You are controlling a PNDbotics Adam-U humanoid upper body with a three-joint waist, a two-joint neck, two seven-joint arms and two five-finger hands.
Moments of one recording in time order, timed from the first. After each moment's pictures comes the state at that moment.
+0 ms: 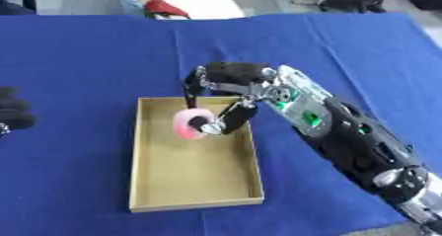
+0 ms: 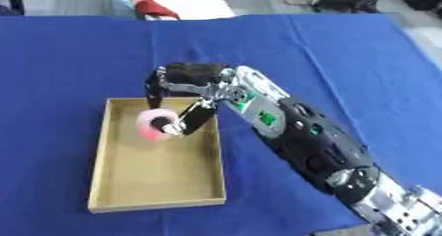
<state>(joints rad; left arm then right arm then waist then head) -0.33 0.24 -0.04 -1.79 0.06 0.06 -0.25 -0.74 -0.46 0.43 -1.45 0.56 -0.40 0.45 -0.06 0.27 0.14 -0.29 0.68</state>
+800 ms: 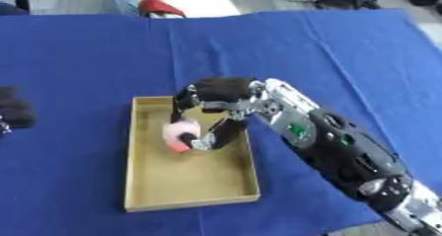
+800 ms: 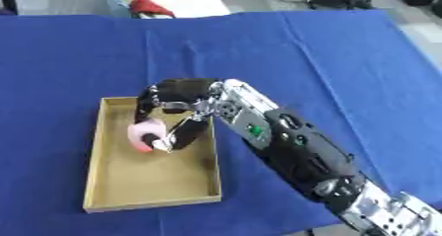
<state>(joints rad) -0.32 0.23 -0.04 -1.79 0.06 0.07 -0.25 -0.73 -0.44 0.43 -1.45 0.67 -0.42 0.49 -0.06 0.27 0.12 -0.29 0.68</state>
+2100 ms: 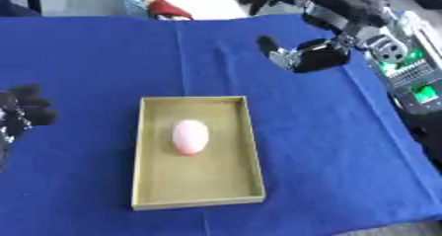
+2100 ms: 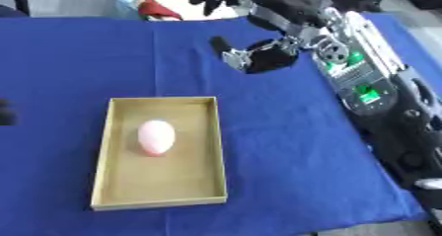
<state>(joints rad) -0.31 0.23 -0.03 -1.79 0.06 0.07 -0.26 -0.61 -0.66 0.14 -1.84 0.55 -0.26 0.32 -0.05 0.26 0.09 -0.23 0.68</state>
